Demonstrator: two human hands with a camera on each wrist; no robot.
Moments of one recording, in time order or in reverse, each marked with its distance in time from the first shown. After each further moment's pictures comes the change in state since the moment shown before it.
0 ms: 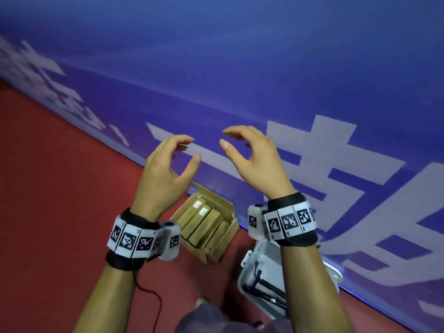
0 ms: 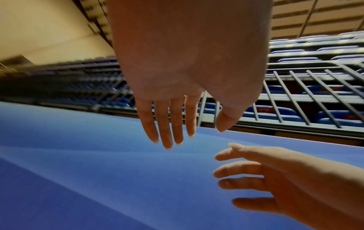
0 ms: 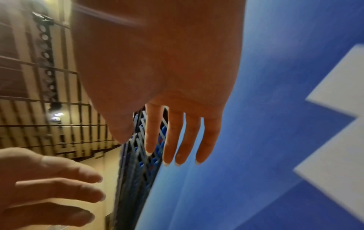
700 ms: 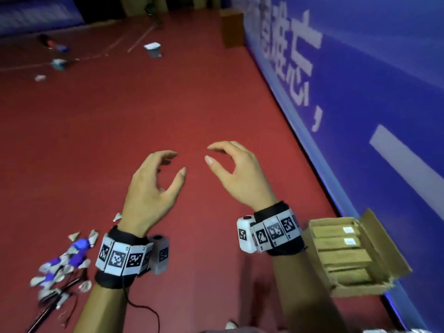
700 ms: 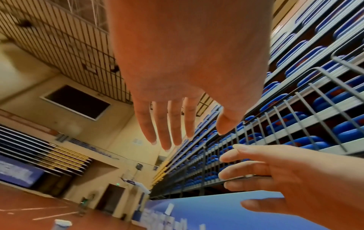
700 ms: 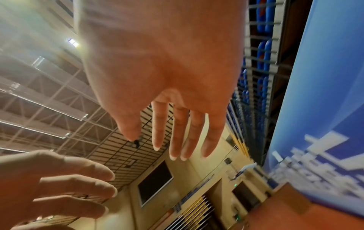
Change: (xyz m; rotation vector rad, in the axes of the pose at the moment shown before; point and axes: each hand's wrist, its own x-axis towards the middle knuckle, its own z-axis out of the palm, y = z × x) left_hand -0.361 -0.097 -0.429 0.563 0.536 -0.642; right_hand -0.136 -0.363 0.436 0.542 -0.722 -0.399
